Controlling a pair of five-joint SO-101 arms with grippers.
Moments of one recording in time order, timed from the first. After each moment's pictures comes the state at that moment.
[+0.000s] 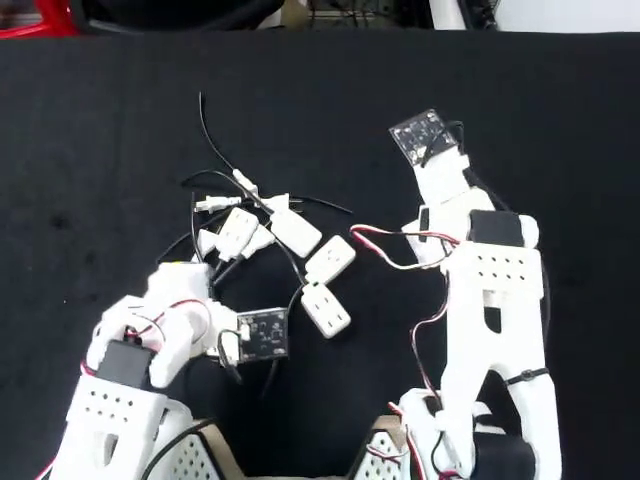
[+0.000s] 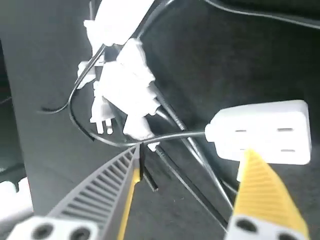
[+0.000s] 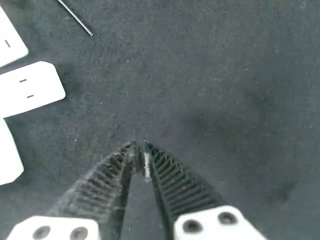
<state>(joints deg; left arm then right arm) 8.8 -76.5 77.4 55.6 -82.6 5.4 -28.8 37.1 64.7 30.9</state>
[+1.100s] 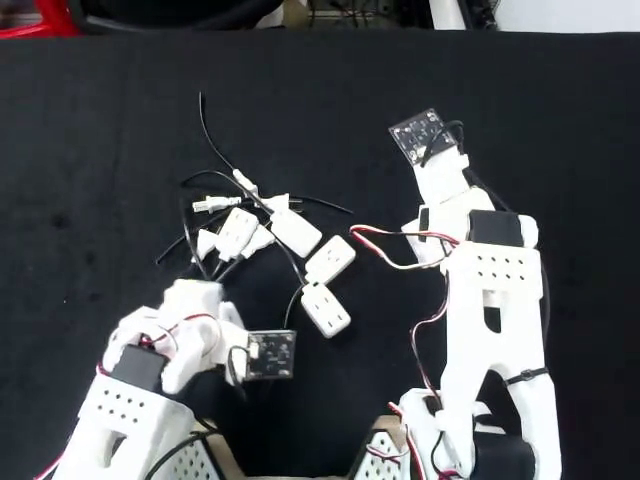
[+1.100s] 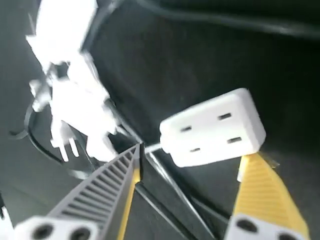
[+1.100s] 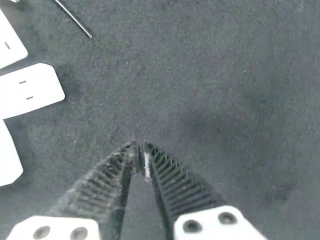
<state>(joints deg) 13.6 -77.1 84.5 53.1 -82.7 5.3 -28.8 37.1 64.4 30.9</state>
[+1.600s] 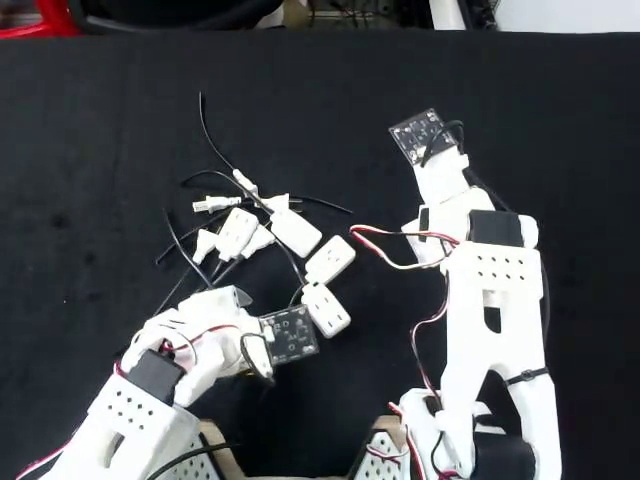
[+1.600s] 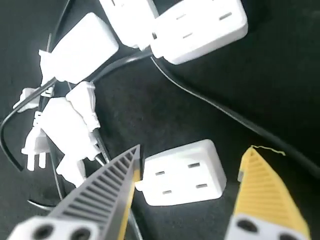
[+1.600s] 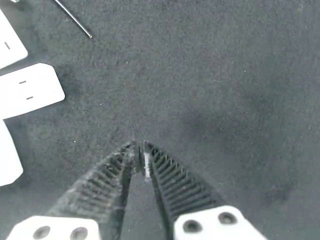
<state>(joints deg) 23.3 -77.1 84.8 51.9 -54.9 5.3 -28.8 37.1 64.4 30.9</state>
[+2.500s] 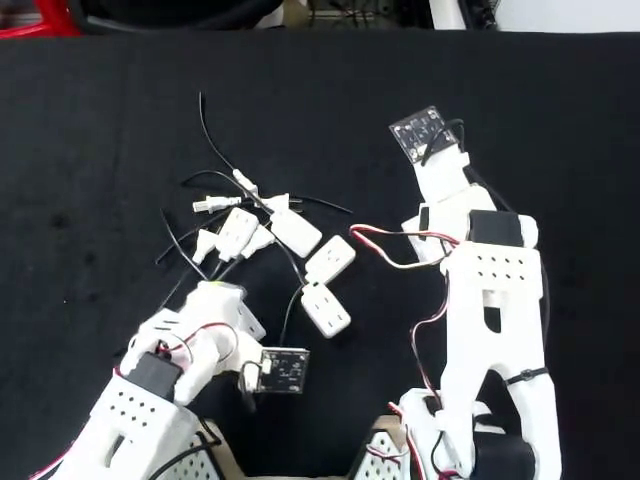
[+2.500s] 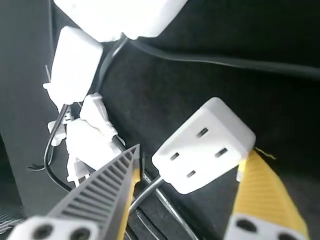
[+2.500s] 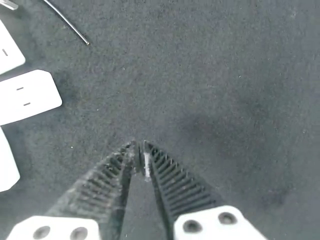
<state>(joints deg) 19.1 -77.1 91.6 41.0 -84.4 5.3 -28.8 37.1 63.1 30.9</state>
